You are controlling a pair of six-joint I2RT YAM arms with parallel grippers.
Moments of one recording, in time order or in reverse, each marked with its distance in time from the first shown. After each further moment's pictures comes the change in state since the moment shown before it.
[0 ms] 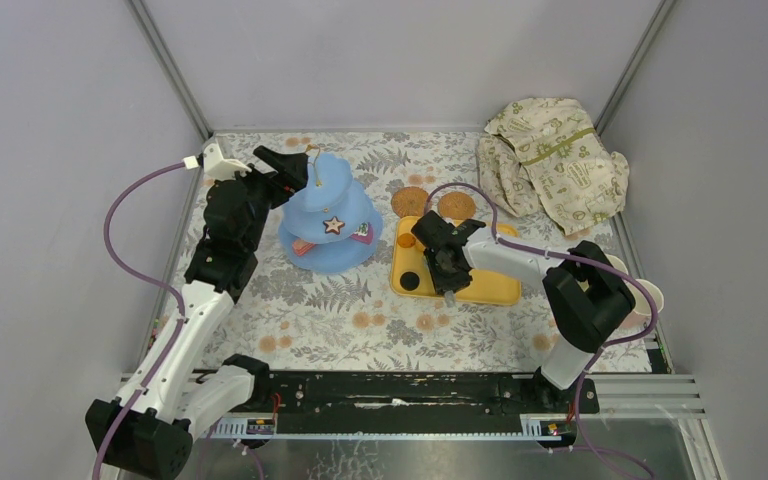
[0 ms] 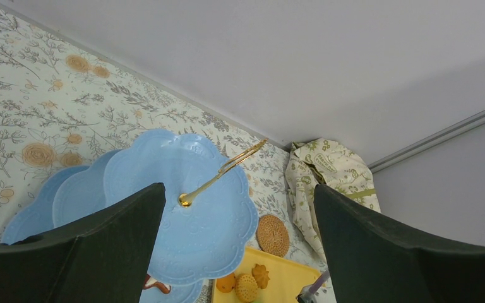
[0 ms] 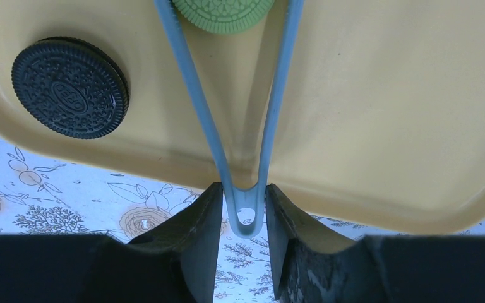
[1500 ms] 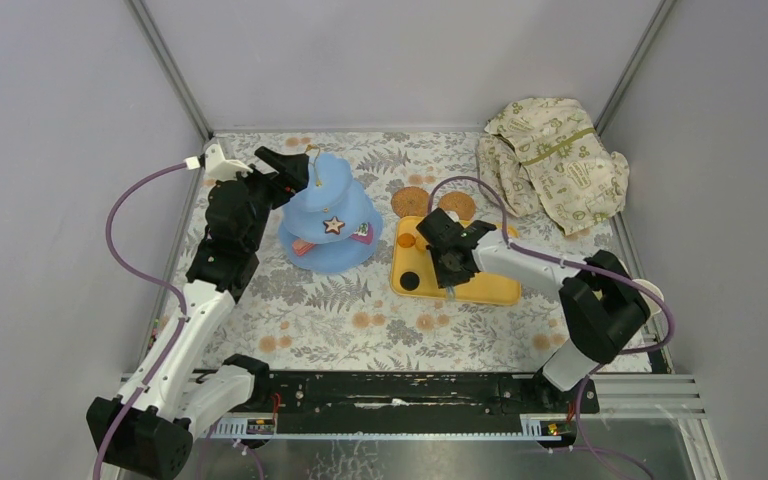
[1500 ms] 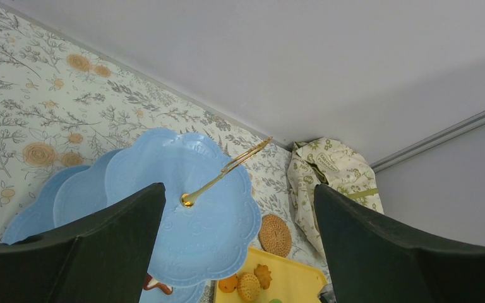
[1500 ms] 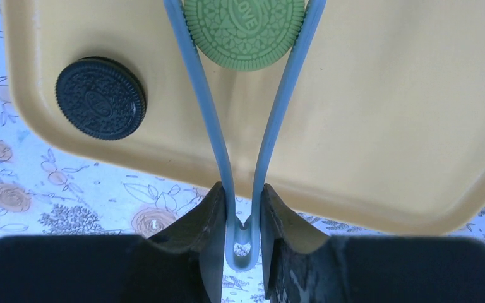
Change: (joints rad) left arm 0.000 0.006 -0.013 0.017 -0.001 0.001; right arm -0.004 -0.061 -0.032 0.063 0.028 0.000
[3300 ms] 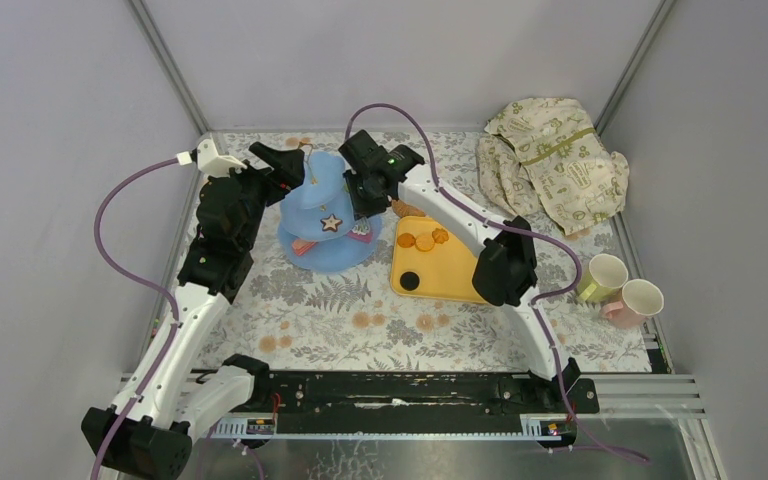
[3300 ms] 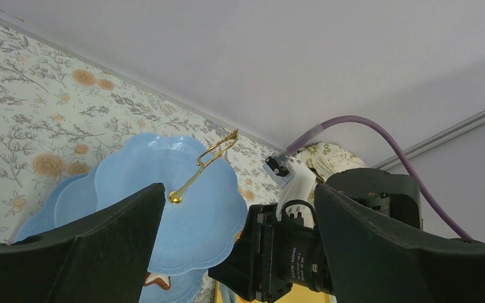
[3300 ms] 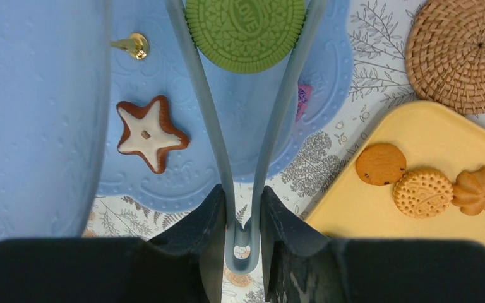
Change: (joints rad) left arm 0.000 -0.022 0.066 -0.071 -0.007 0.032; right arm 0.072 0.634 1.220 -0.338 -0.146 -0.021
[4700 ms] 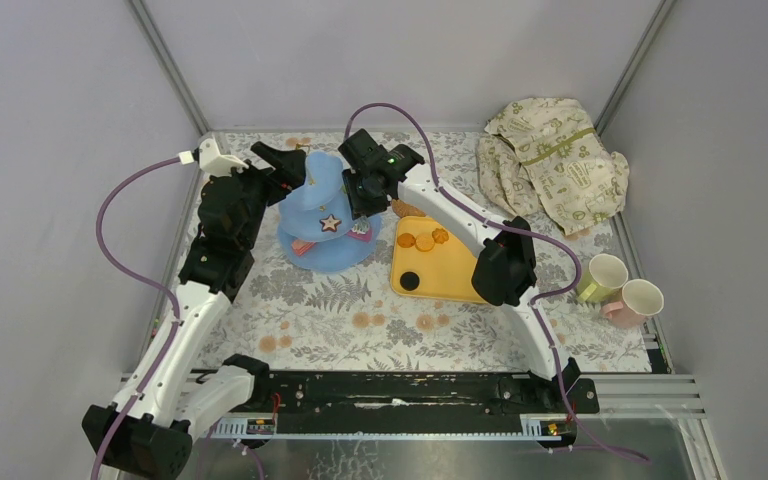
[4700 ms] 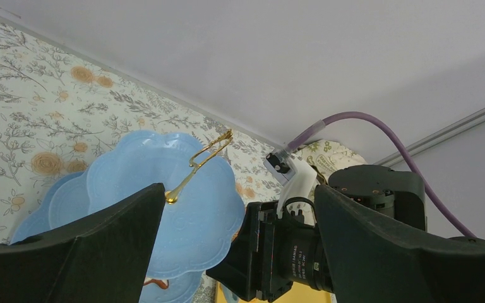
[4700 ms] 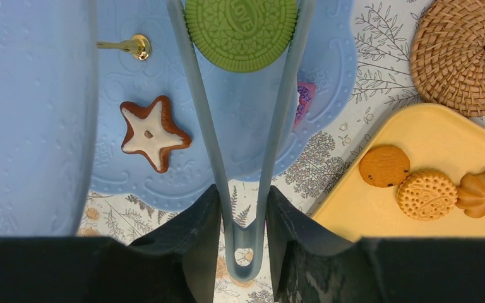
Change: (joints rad) left arm 0.000 0.008 0.000 0.001 0.006 0.000; right arm 0.000 0.014 0.031 -0.001 -0.016 0.004
